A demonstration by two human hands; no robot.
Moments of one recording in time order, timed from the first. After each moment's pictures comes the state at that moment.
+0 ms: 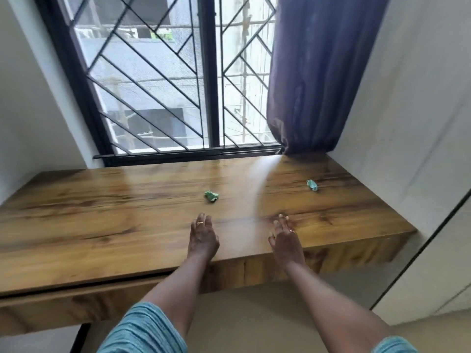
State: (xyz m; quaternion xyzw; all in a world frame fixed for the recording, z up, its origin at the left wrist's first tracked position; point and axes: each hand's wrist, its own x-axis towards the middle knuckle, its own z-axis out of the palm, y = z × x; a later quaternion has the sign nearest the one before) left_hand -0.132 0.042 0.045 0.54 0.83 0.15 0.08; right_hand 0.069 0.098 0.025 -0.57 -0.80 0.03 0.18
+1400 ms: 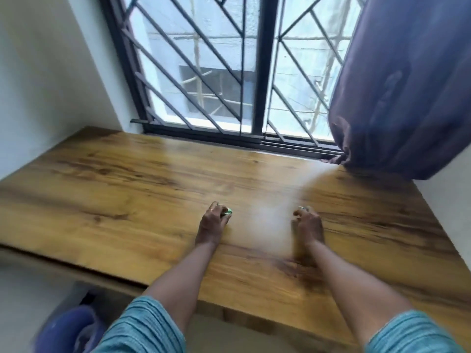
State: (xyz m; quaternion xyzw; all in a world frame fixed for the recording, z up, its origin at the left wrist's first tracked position) left_hand -0.151 0.184 0.012 0.40 0.85 0.34 0.05; right_hand 0.037 0.346 0.018 -0.52 -0.80 0.22 0.18
